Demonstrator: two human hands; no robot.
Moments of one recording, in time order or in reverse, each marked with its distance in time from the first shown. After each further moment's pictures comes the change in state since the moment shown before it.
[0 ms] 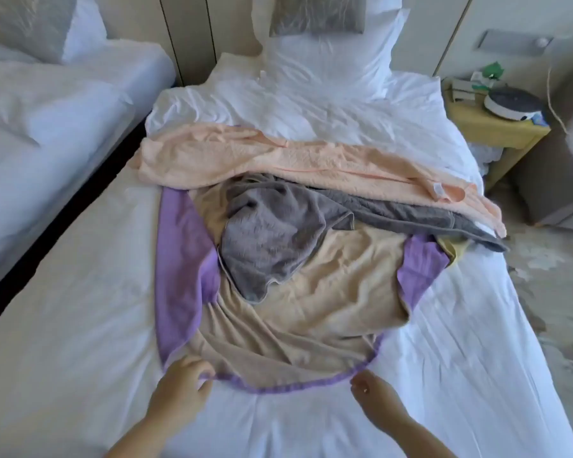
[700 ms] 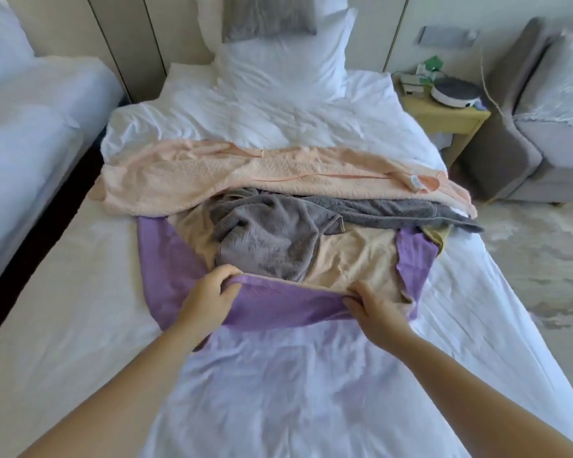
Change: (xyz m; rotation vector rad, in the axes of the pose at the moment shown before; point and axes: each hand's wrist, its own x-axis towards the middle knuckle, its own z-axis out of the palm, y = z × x) left_hand 0.140 0.063 -0.105 -0.314 0.130 0.273; right_hand 0.038 -0.126 -0.056 -0.021 0.413 -0.275
